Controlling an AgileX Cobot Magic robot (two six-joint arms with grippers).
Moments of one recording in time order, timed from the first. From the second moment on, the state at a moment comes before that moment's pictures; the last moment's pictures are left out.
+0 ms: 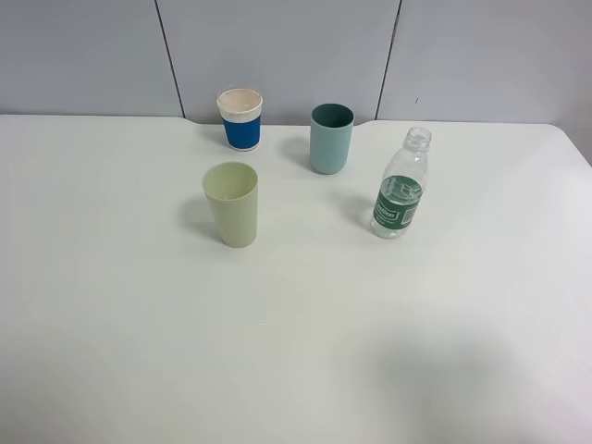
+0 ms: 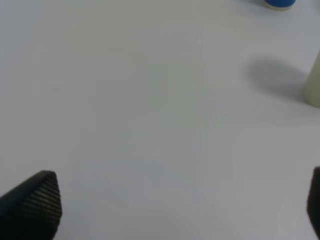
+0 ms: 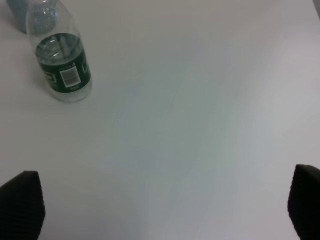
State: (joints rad) left arm 0.02 0.00 -0.50 -0.04 1.05 0.03; right arm 0.05 0.00 -0.50 0.00 1.08 -0.05
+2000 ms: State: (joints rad) left arm 0.02 0.17 -0.53 -0.06 1.00 0.09; right arm 0.03 0.00 -0.50 0.00 1.08 -0.05
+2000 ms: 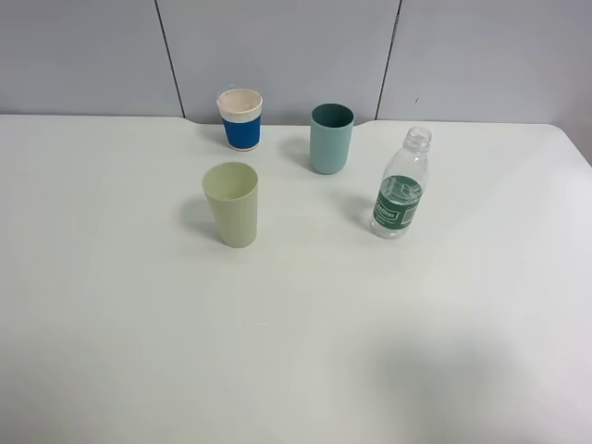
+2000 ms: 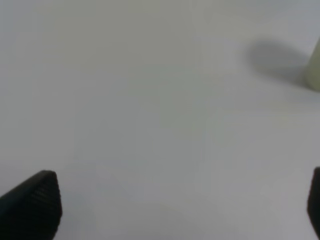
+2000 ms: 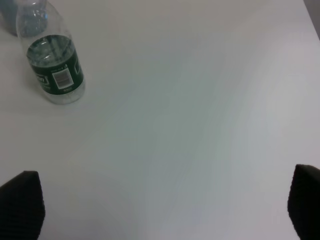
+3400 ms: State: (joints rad) left arm -0.51 1.10 -0.28 -0.06 0.09 0.17; right arm 0.03 0.00 -0.50 0.00 1.08 -0.05
